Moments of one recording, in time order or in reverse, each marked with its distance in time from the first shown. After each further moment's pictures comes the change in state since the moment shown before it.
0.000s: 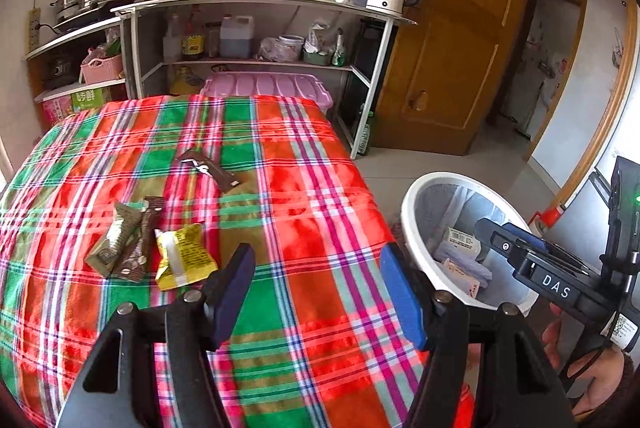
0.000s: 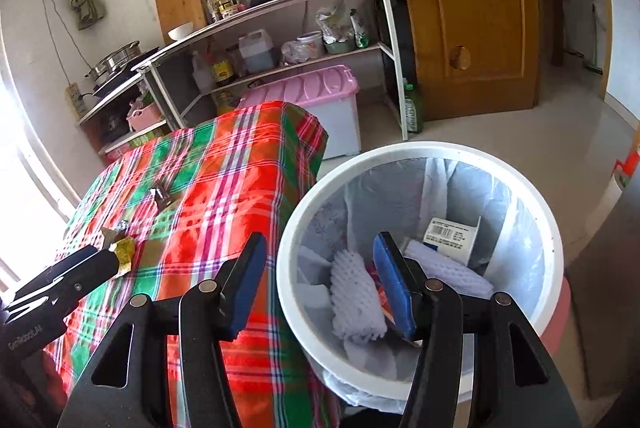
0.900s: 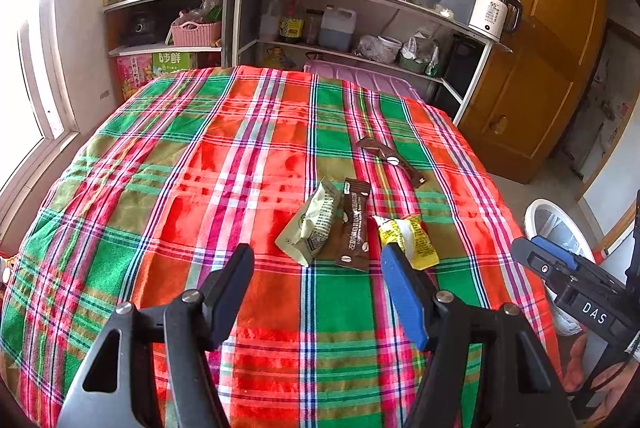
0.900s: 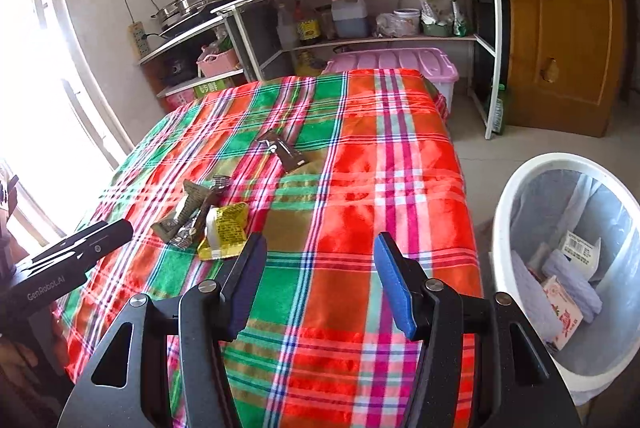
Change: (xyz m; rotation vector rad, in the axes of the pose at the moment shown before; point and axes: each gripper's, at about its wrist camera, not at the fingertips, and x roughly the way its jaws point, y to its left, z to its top) left arm -0.023 0.154 -0.018 -0.171 0.020 0.176; right arm 0.050 0.142 -0.018 -0.185 0.104 0.178
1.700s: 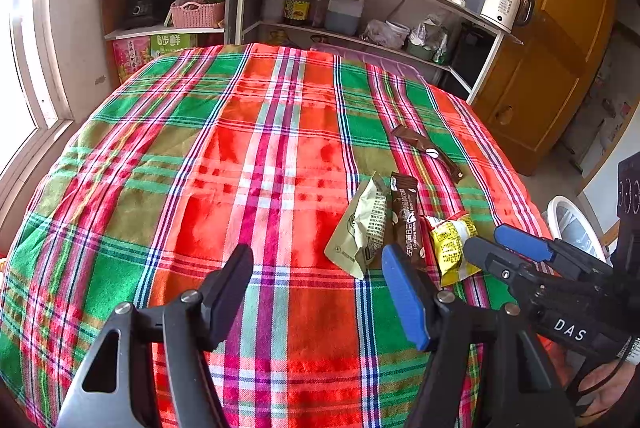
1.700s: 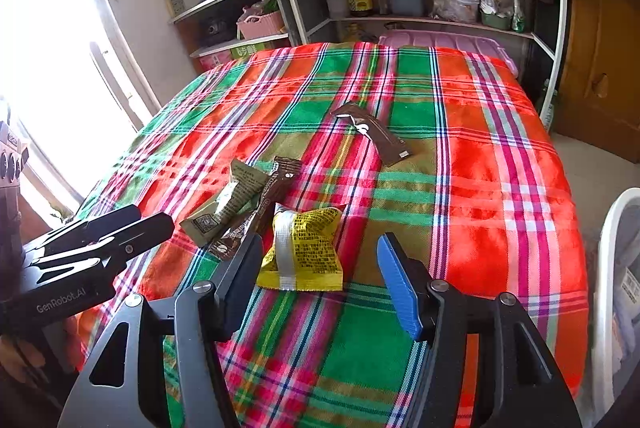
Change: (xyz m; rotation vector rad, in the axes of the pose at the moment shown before) left arm 0.032 0.035 0.007 -0.005 0.060 -0.016; right arm 0.069 0.062 0.010 -0.112 0.104 0.086
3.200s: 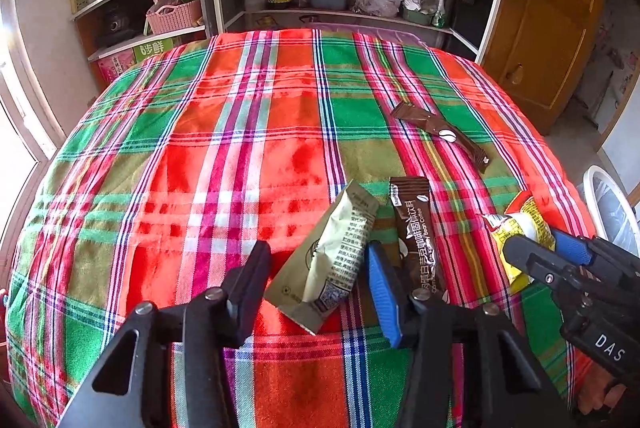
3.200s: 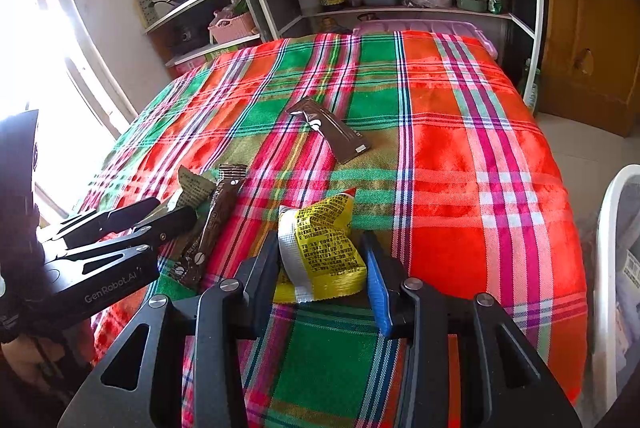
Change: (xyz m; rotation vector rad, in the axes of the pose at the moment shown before) left arm 0.054 -0.033 0.019 0.129 0.074 0.081; right arm 0.012 -0.026 0.001 0.088 0.006 -0.039
